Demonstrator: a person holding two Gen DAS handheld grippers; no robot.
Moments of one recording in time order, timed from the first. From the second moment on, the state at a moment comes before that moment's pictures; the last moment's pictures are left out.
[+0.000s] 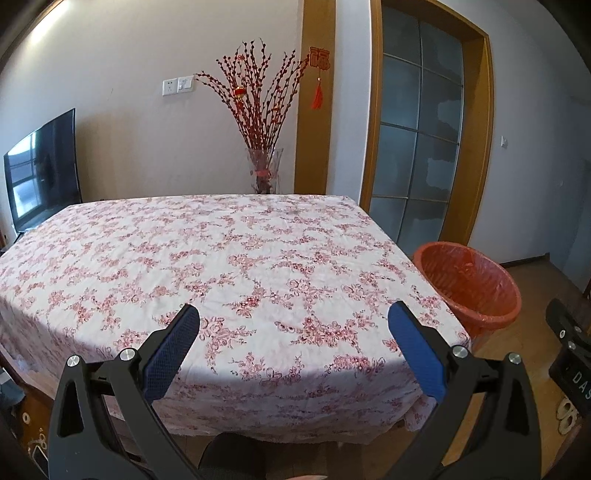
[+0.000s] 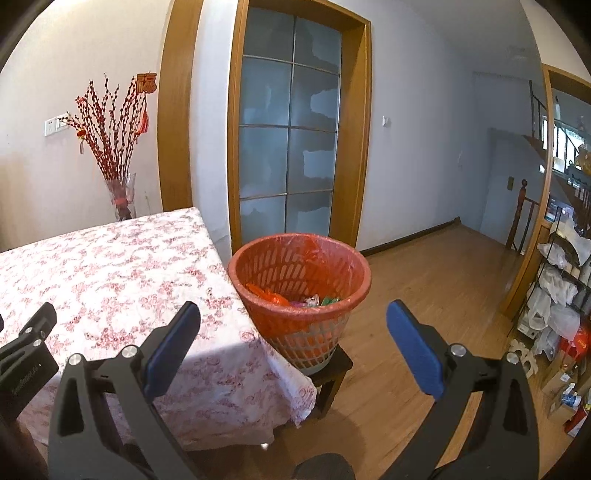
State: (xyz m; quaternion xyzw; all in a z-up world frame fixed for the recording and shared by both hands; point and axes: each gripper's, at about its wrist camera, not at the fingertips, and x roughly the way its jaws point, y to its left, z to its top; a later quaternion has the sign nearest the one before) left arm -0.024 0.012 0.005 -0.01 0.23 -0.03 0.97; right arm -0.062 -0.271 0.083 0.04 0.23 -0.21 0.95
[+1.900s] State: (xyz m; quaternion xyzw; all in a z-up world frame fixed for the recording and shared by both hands) left arm -0.030 0.009 0.007 -0.01 0.22 -0.02 0.98; right arm -0.052 -0.268 0.063 0.05 0.28 -0.21 0.94
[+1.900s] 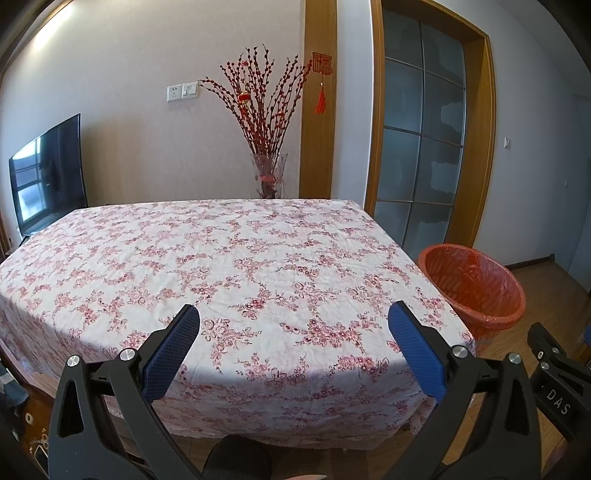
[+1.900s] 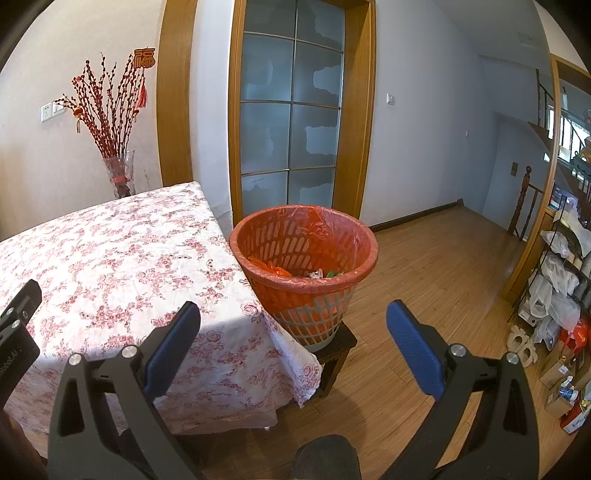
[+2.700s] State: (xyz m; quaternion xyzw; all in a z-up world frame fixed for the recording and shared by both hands) left arm -0.028 0.009 0.006 -0.01 0.22 -0.02 0.98; right arm -0.052 -0.268 0.063 0.05 0.28 -0.20 0.94
